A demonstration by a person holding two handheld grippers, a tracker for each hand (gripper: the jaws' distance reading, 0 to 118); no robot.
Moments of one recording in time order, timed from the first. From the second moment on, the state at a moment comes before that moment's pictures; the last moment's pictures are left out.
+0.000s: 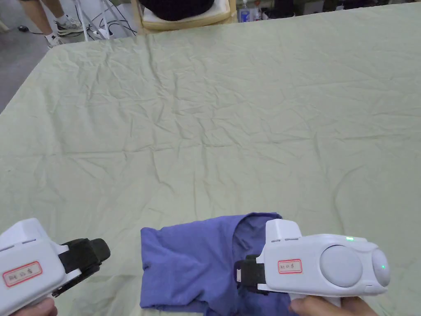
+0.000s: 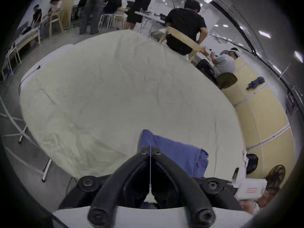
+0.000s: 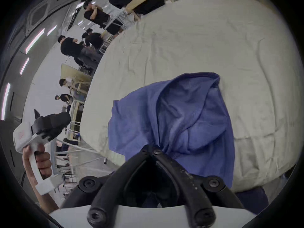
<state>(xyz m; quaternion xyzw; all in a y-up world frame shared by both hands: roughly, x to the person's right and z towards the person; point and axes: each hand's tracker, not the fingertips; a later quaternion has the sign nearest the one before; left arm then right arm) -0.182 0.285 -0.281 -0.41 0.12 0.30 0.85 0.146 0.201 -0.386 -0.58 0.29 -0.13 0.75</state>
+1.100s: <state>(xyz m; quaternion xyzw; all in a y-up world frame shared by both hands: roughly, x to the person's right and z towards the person) -0.165 0.205 -0.352 -0.50 -0.04 0.24 0.83 0.116 0.186 -0.376 -0.57 0.23 -0.12 0.78</state>
